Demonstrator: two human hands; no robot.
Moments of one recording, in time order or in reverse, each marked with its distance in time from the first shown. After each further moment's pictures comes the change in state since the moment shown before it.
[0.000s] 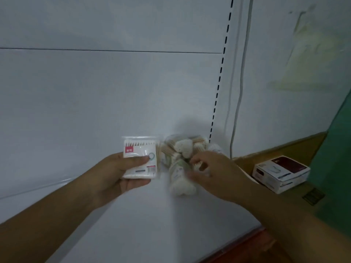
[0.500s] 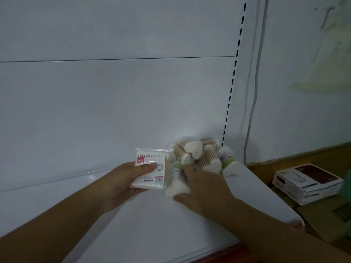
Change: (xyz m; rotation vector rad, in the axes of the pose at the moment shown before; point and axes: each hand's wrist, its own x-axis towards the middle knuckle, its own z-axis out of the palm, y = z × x) left_hand -0.012 -0.018 0.001 -0.023 0.026 -0.006; right_hand -0.001 -0.013 0.046 -0.292 -0.042 -0.176
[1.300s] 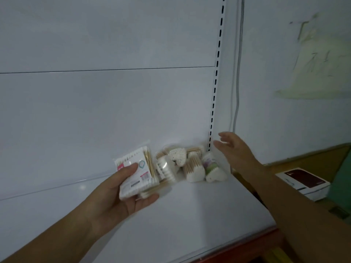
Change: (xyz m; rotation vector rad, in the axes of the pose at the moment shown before) left_hand -0.013 -0.010 0.035 -0.385 -0.108 0.062; right_hand 0.028 0.121 -0.046 0.896 0.322 0.378
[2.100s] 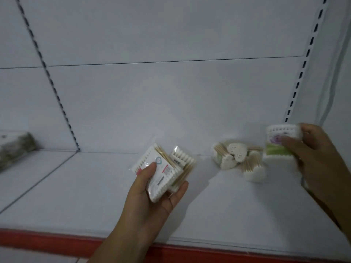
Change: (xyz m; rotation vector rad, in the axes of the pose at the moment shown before) left_hand -0.073 -0.037 0.017 -0.384 0.411 0.446; right_hand -0.040 -0.042 -0.004 0.393 -0.139 -0.127
